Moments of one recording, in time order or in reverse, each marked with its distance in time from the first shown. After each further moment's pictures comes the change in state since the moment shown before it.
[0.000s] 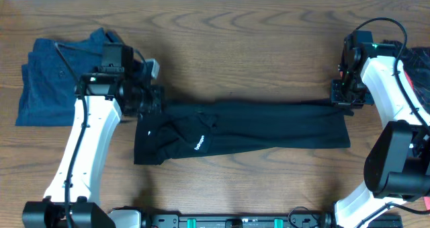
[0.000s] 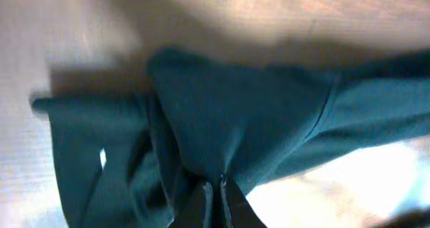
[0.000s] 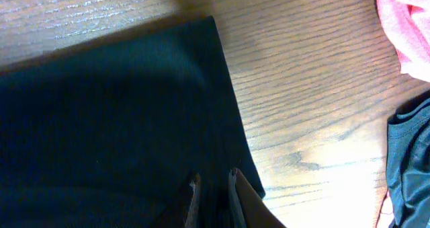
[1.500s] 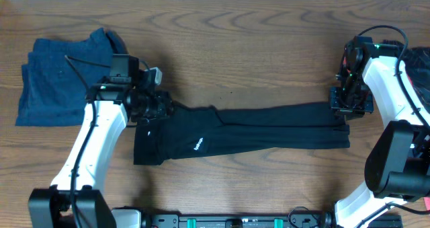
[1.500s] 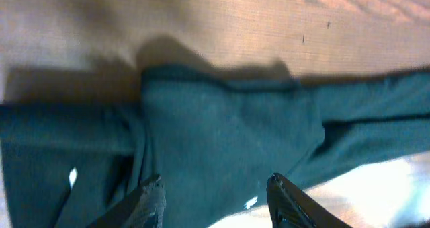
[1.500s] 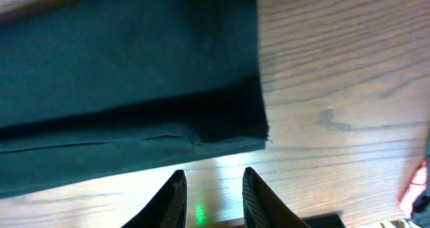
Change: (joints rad) left arm -0.014 0.027 -0.146 0.214 0.040 -0.088; right arm -0.012 0.000 -0.003 -0.131 -0.097 0.008
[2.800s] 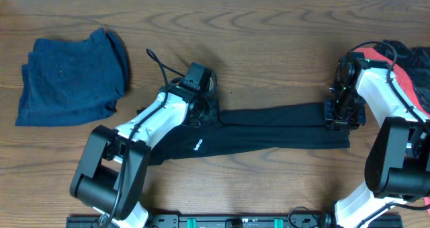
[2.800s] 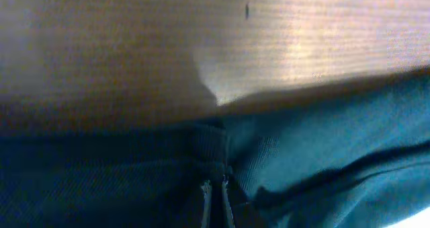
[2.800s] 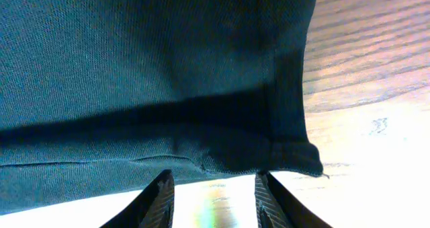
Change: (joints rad) left arm -0.394 0.276 0.000 0.256 -0.115 -0.301; right arm 0.000 0.000 -0.169 0.131 -0.026 0.000
